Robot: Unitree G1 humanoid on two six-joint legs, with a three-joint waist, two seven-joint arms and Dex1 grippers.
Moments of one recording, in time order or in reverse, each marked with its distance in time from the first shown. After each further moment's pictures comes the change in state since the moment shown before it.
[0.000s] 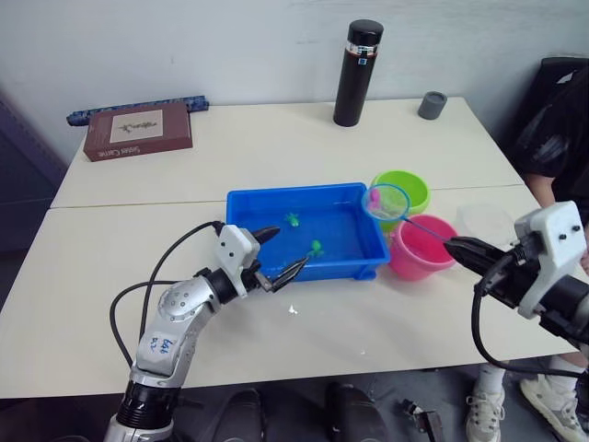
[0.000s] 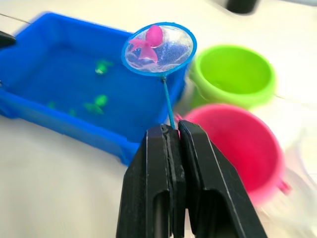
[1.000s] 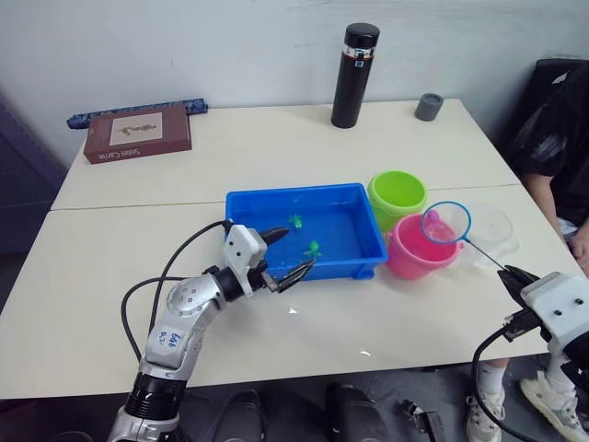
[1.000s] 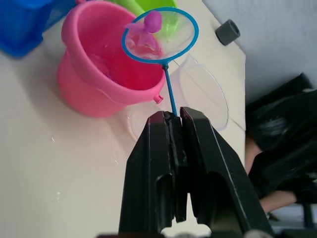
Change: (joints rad) left arm -0.023 -0.013 -0.022 0.058 0.000 -0.044 -0.033; right arm 0.489 0.014 0.144 0.271 -0.673 -1.090 -0.036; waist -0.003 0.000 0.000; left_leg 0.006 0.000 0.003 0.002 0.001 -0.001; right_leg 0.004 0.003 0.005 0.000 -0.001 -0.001
